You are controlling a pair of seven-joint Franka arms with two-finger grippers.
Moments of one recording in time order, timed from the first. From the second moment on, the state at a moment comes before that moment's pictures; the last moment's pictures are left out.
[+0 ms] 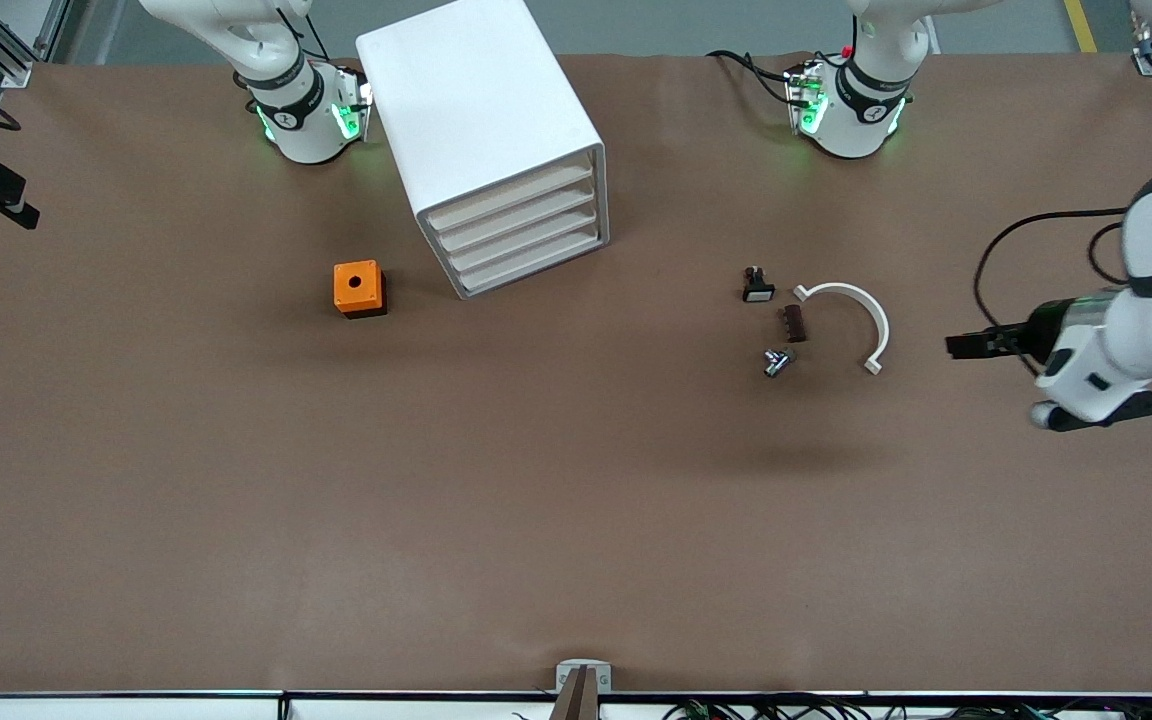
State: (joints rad) left arm 0.04 0.34 -0.13 -1.54 -0.04 1.52 -0.30; right arm 0.01 -0.12 -0.13 -1.62 0.00 1.51 -0.11
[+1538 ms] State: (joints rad) left arm -0.32 0.70 -0.16 -1.42 -0.89 1.33 -2.19; right arm 0.01 0.00 -0.13 -1.62 0.00 1.54 -0.11
